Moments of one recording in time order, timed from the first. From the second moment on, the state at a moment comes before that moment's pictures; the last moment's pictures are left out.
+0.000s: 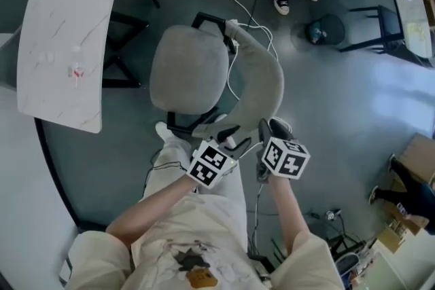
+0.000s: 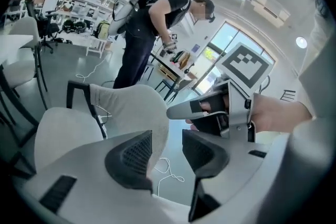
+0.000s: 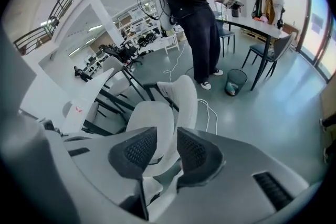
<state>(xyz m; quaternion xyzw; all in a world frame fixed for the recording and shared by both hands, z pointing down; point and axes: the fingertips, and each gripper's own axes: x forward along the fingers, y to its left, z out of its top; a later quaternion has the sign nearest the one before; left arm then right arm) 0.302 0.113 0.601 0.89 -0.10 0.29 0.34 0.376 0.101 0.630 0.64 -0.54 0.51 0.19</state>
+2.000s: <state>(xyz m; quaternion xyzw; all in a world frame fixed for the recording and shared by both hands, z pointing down) -0.165 0.071 0.399 0.86 -0.39 0.11 0.30 -0.132 0.073 0.405 0.51 -0.82 0.22 0.13</state>
